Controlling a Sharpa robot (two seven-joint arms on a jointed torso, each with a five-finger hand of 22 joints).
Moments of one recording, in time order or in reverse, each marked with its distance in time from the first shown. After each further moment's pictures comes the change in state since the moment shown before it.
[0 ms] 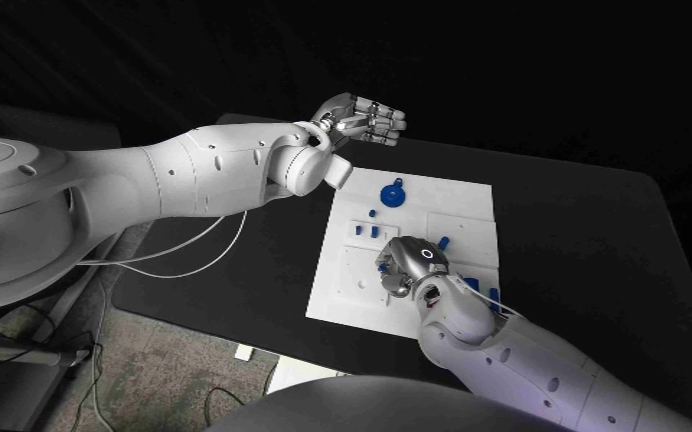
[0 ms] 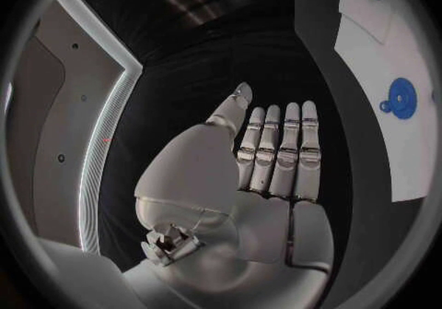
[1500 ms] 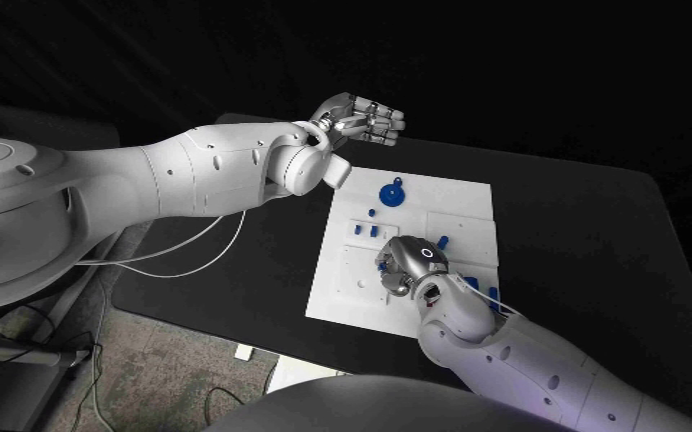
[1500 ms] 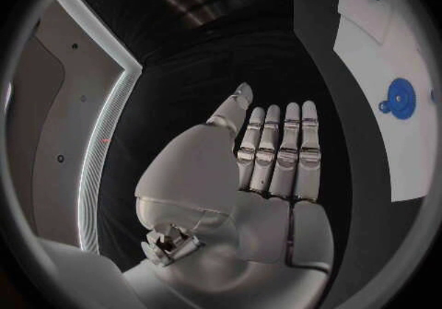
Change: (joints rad) left arm 0.000 -0.001 0.000 -0.001 -0.003 0.004 -0.004; left_hand 0.004 0.004 0.000 0.000 0.000 0.000 0.000 0.000 0.000 0.000 0.000 0.000 0.000 0.000 0.000 0.000 0.000 0.000 0.000 0.000 0.000 0.000; right arm 0.001 -0.001 0.001 0.000 0.019 -0.001 0.007; right_hand -0.001 -0.009 -0.014 -0.014 0.008 -0.028 0.005 0.000 0.000 -0.018 0.010 0.002 -0.001 -0.004 0.004 0.000 -0.008 0.008 -0.002 0.005 -0.007 0.000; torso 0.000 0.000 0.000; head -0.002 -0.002
